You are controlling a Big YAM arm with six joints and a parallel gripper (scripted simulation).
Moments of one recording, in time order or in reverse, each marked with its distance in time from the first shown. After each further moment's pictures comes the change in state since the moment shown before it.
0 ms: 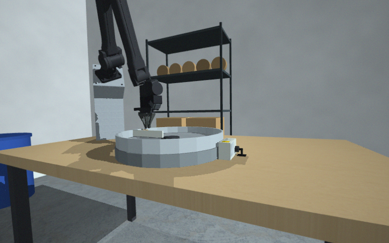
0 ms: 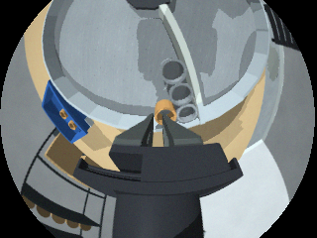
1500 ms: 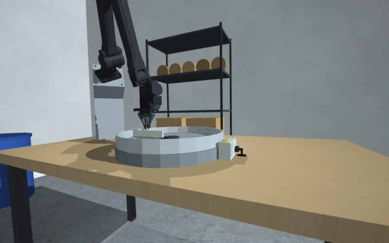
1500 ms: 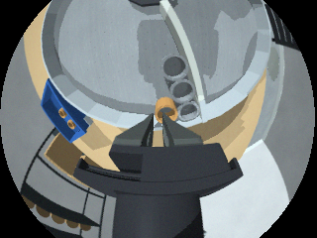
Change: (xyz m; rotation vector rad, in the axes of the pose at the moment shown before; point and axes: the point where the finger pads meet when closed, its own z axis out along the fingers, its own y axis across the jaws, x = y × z) arm 0.005 0.001 0.002 0.000 0.003 -0.001
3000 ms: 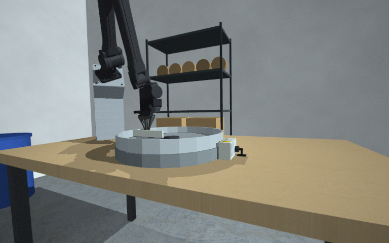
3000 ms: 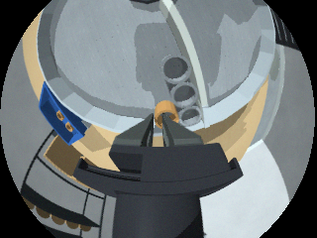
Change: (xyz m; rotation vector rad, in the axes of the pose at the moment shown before) arm -0.001 0.000 0.011 0.001 0.000 0.001
